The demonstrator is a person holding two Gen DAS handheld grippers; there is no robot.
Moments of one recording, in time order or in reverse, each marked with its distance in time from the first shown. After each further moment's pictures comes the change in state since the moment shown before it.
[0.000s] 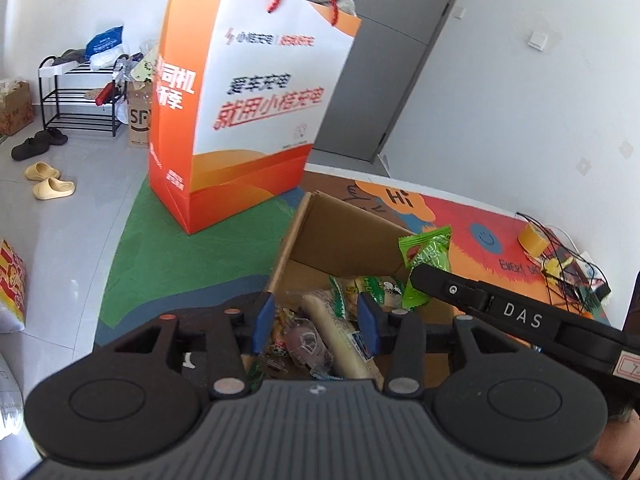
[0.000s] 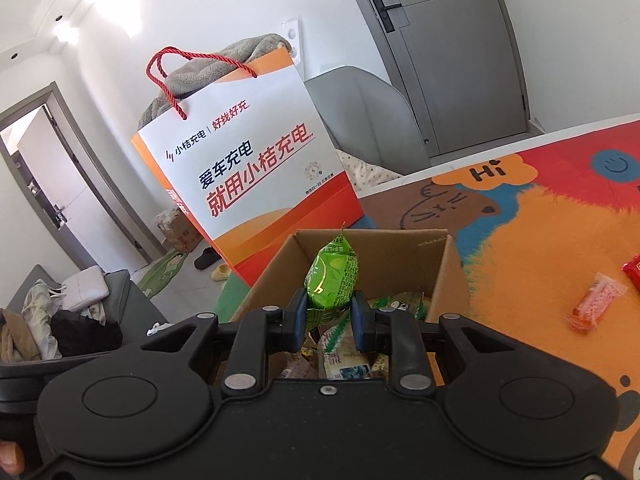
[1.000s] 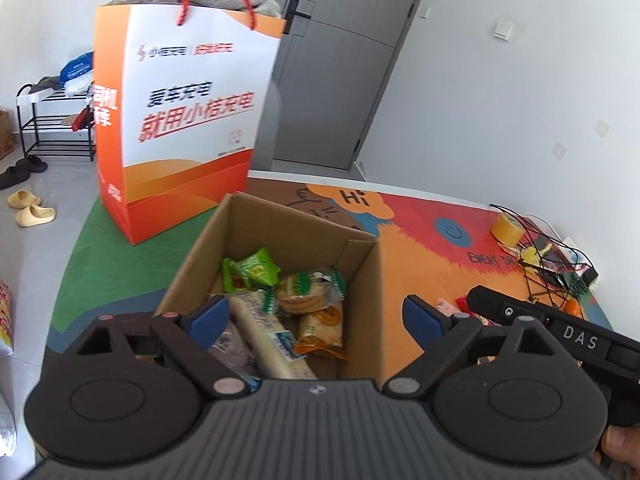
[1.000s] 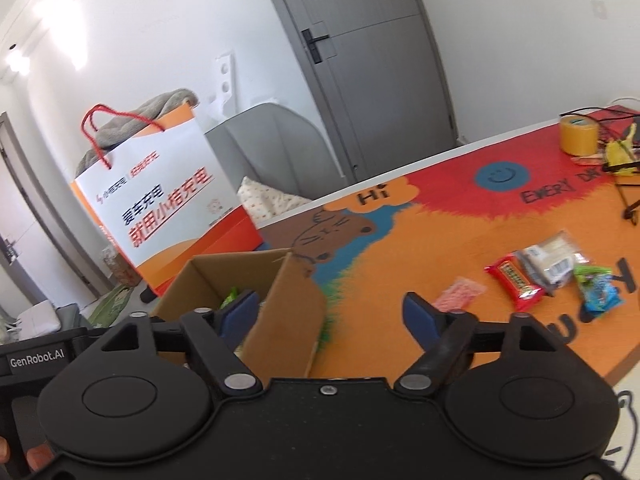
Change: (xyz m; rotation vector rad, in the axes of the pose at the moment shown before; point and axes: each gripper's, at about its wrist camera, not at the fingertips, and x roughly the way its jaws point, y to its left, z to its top) left arm 0.007 -0.069 -0.019 0.090 -0.036 -0.046; right arm -0.076 -0.074 -0.008 0.068 -0.103 -0.196
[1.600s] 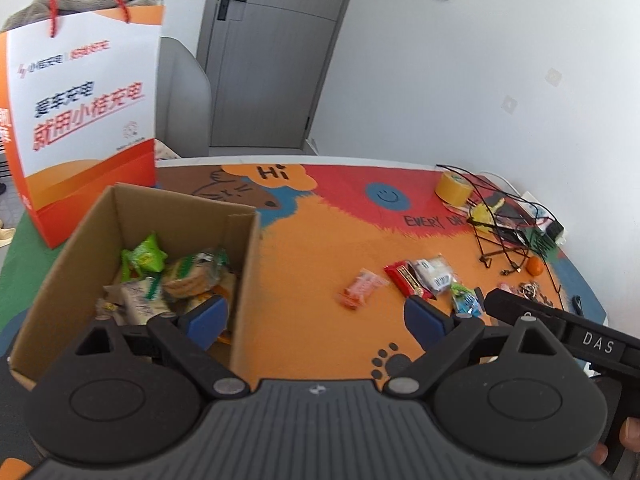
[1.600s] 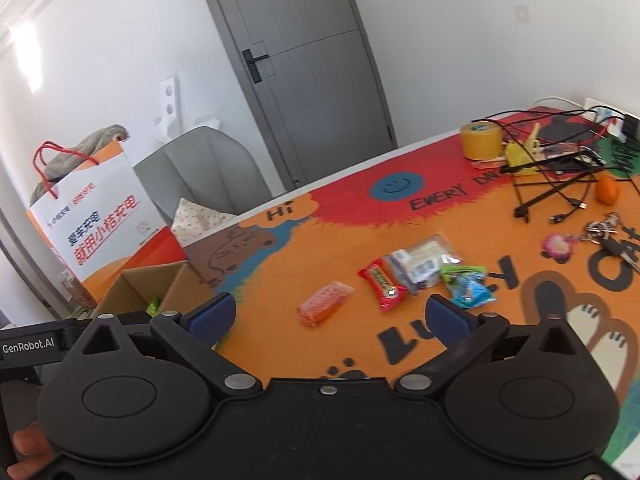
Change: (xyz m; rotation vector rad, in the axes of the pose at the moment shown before) left arm 0.024 -0.085 -0.014 0.120 0.067 -0.090; right arm -0.055 -0.082 -0.005 0.056 -0.035 -0.146
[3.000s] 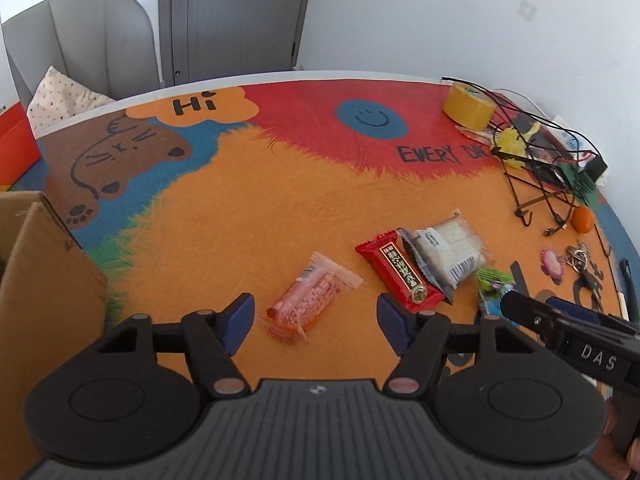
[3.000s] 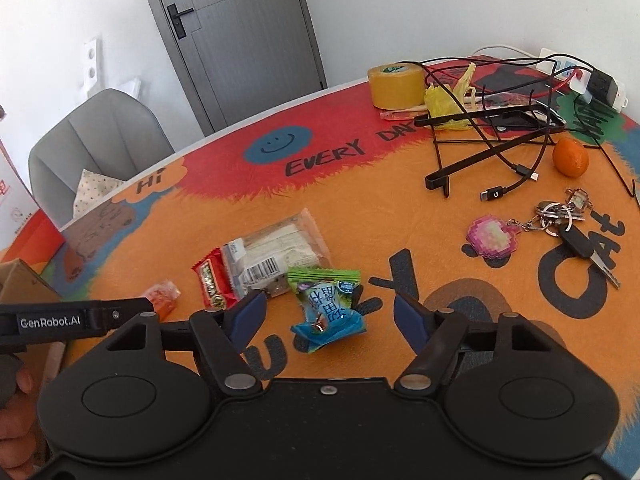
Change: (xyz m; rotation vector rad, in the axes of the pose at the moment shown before) left arm 0.177 -0.067 0.014 0.067 0.227 0.045; right arm 0.096 -0.102 0.012 0.011 0.145 -0.174
